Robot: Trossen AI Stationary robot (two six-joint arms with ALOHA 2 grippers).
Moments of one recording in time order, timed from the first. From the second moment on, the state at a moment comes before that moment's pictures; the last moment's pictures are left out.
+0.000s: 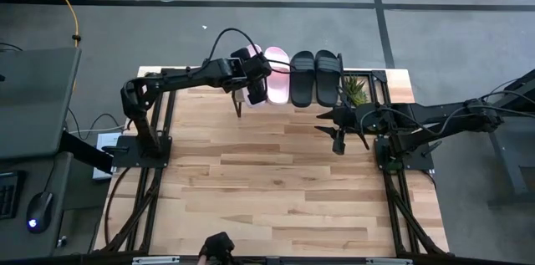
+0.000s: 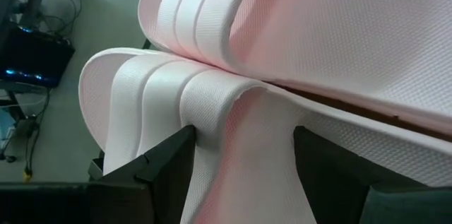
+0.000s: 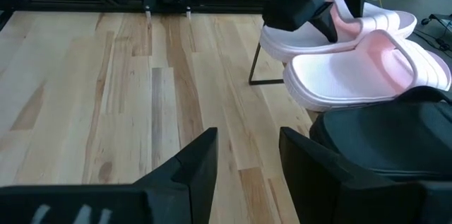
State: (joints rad) left arm 0.50 1.81 1.58 -0.80 -0.49 0.18; right arm 0.10 0.93 0.87 -0.43 0.32 0.03
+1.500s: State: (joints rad) left arm 0.46 1.79 1.71 -0.92 -0.44 0.18; right arm 0.10 0.93 0.87 -0.44 0.32 0.03
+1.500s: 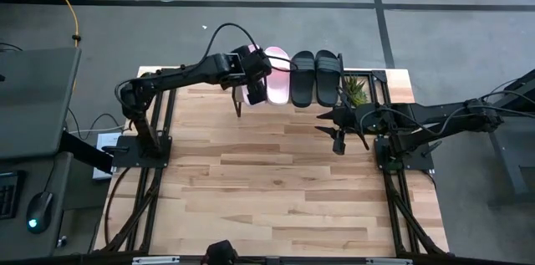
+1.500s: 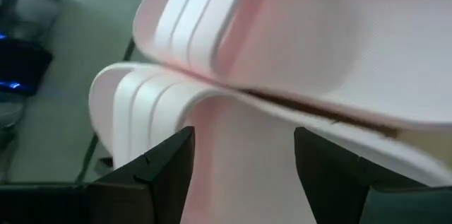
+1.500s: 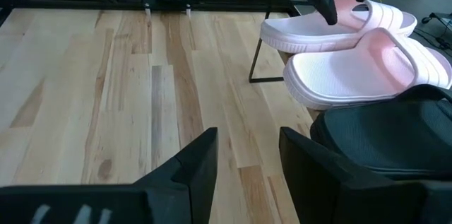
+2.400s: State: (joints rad) left arm 0.39 1.58 1.71 -0.86 0.20 0.20; right arm 0.10 0.92 0.87 -0.34 0.20 -0.04
